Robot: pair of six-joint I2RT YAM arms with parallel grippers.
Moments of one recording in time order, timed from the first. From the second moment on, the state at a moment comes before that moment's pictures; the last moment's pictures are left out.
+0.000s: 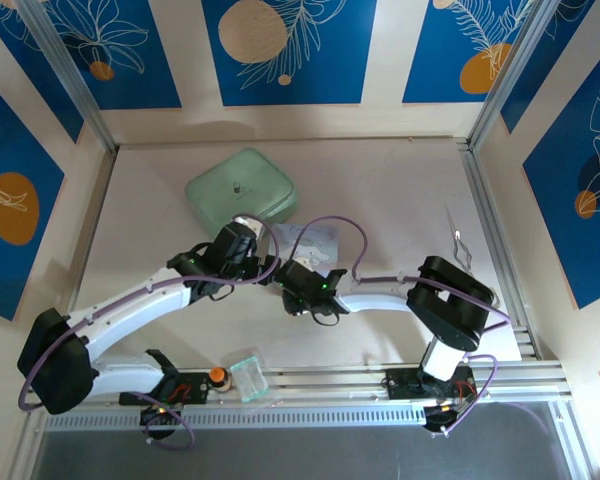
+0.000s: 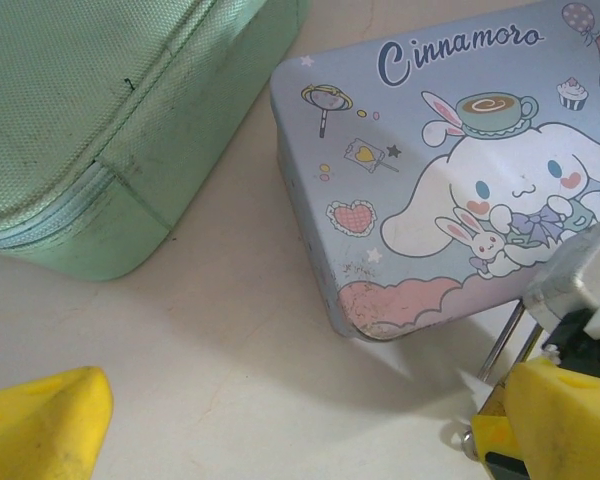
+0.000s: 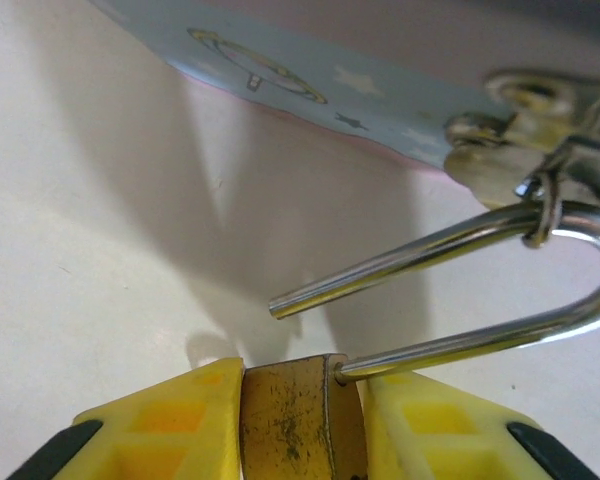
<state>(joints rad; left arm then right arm) -0.75 1.23 0.84 -0.45 -0.20 -0.33 1.05 1.69 0.87 -0.28 0.16 0.72</state>
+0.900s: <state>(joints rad) -0.77 1.34 0.98 -0.50 -0.14 -0.03 0.96 1.51 0.60 -0.01 -0.03 0.87</state>
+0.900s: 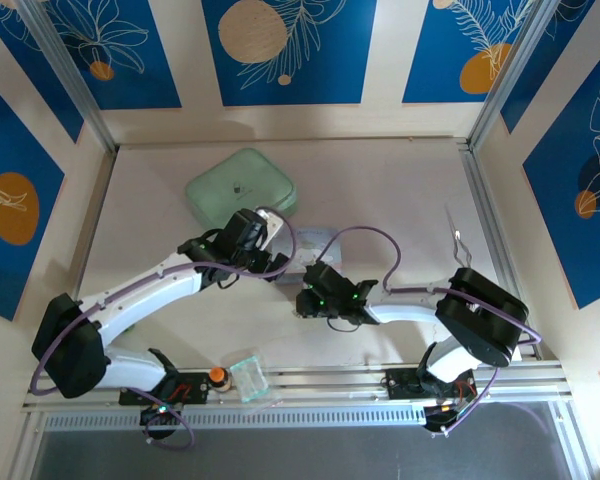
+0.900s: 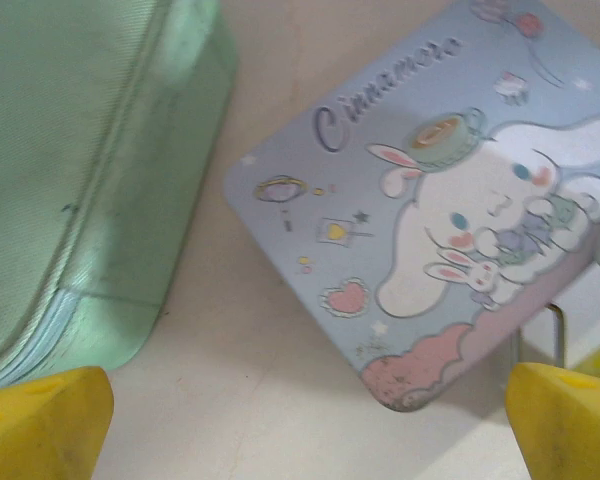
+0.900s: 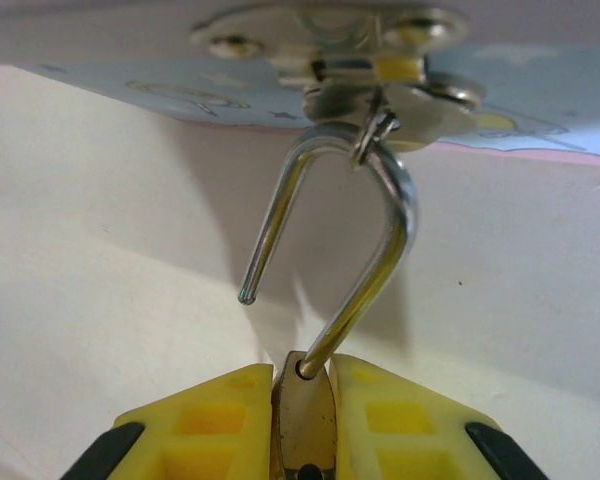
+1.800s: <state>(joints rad) -0.90 1.72 1.14 -0.51 -0.32 0.36 0.85 1.44 0.36 0.40 -0.13 0.92</state>
